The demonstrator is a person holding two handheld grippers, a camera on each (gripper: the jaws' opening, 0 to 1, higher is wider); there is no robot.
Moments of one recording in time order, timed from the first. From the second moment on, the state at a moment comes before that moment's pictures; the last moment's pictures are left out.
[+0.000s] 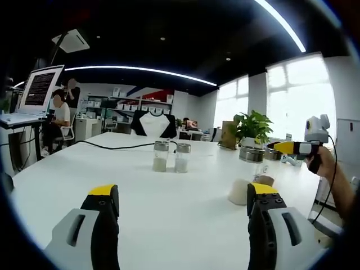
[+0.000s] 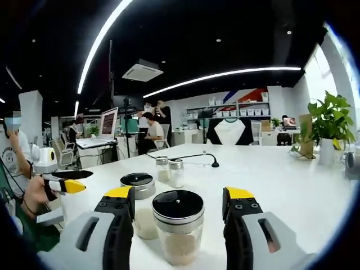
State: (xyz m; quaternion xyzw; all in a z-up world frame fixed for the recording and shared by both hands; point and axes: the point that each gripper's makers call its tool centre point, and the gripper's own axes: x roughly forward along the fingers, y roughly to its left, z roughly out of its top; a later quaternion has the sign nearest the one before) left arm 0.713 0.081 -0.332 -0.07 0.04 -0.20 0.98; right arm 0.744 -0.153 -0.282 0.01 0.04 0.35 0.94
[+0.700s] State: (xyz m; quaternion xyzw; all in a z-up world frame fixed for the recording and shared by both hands) left arm 0.710 0.076 -0.328 -0.06 0.03 -0.21 0.98; right arm 0.744 -0.162 -0.300 0.00 0.04 0.55 0.83
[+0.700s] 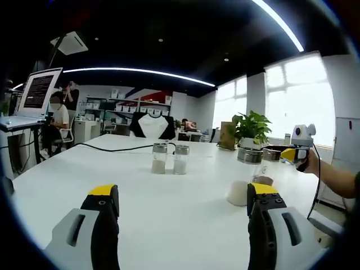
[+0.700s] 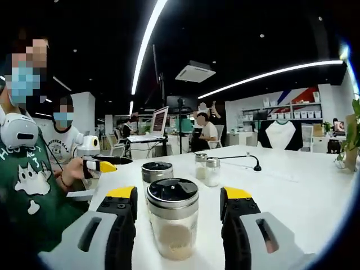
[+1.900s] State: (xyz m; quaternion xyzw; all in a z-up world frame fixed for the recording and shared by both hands) left arm 0.711 0.078 -0.330 -0.06 0.04 -0.21 0.98; right arm 0.731 -0.138 -0.297 0.03 0.01 0.57 0.82
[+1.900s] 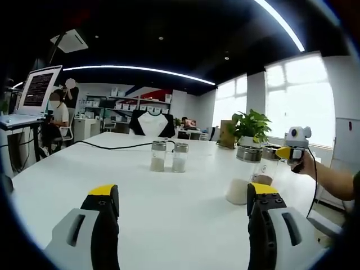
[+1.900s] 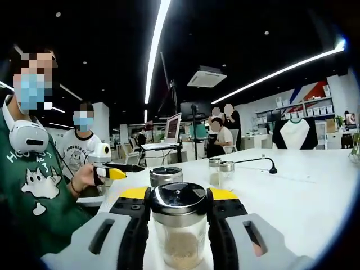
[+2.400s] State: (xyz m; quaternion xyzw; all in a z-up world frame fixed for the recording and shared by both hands) left arm 0.711 0.078 -0.328 -0.07 0.04 -0.21 0.98; right arm 0.736 -0.143 -0.299 0.01 0.01 0.53 0.85
